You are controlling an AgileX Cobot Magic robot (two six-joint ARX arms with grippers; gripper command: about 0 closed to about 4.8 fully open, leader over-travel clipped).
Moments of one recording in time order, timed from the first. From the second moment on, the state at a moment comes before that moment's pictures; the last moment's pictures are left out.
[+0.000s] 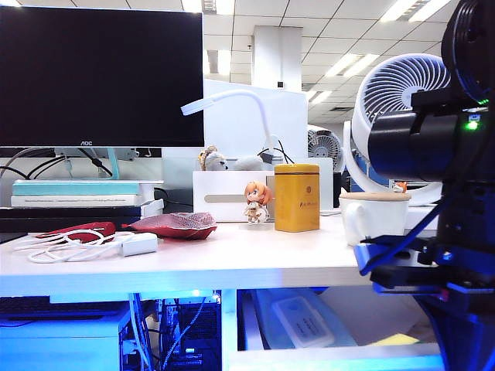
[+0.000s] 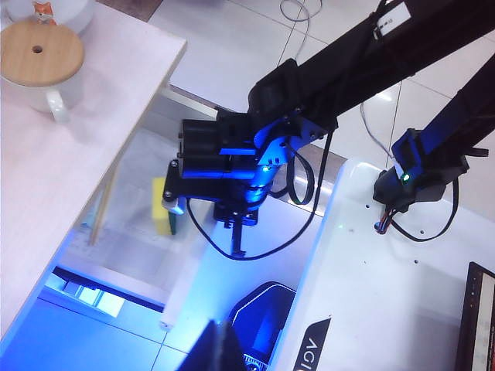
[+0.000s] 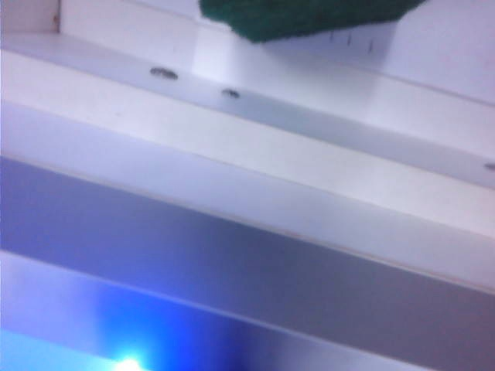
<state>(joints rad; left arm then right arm) -0.76 1.33 1.79 -1.20 0.44 0.16 0.52 1.65 0.72 -0.53 -0.09 0.21</state>
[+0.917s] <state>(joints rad) -0.76 1.33 1.79 -1.21 0.44 0.16 0.52 1.65 0.72 -0.40 -0.03 0.21</state>
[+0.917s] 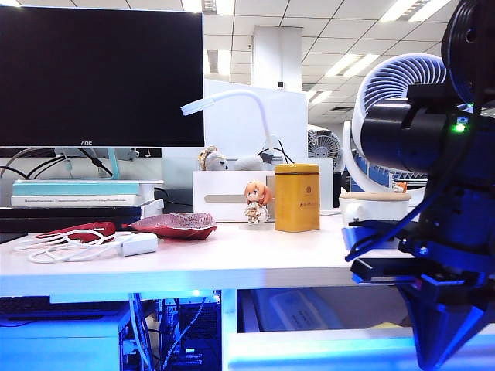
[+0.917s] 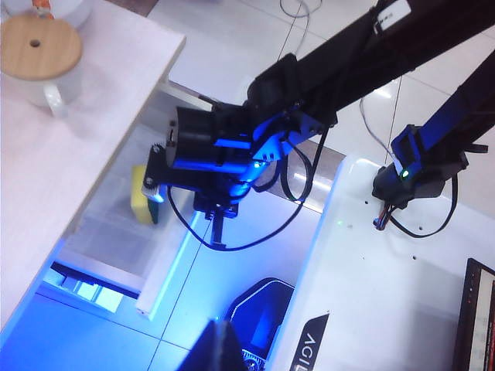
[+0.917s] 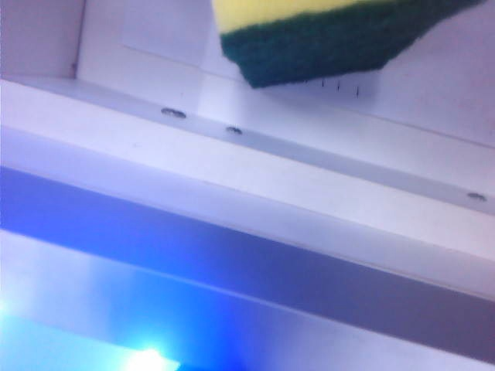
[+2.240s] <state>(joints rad) -0.76 1.33 1.79 -1.22 0.44 0.16 0.52 1.68 0.72 -0.21 0.02 0.21</state>
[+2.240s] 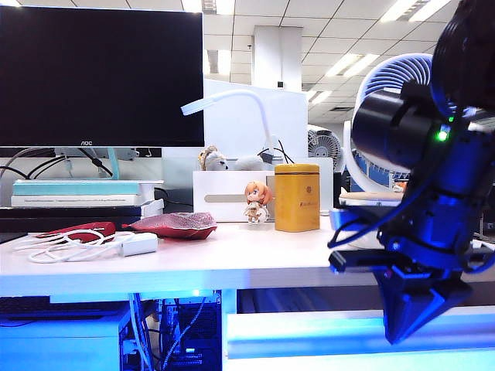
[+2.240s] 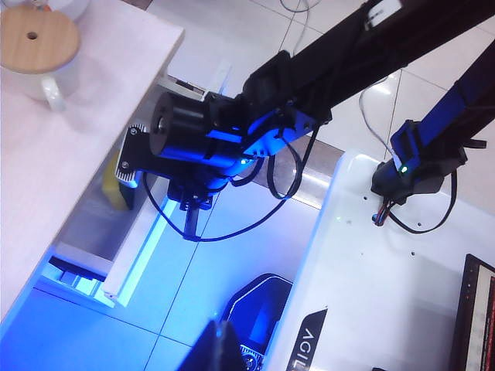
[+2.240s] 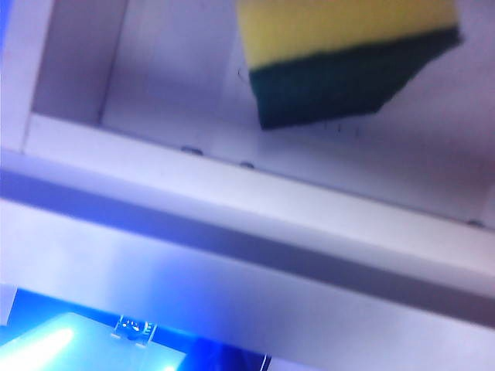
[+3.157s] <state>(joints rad) -0.76 1.33 1.79 -1.23 0.44 0.16 0.50 1.70 0.72 -0.08 0.06 0.21</state>
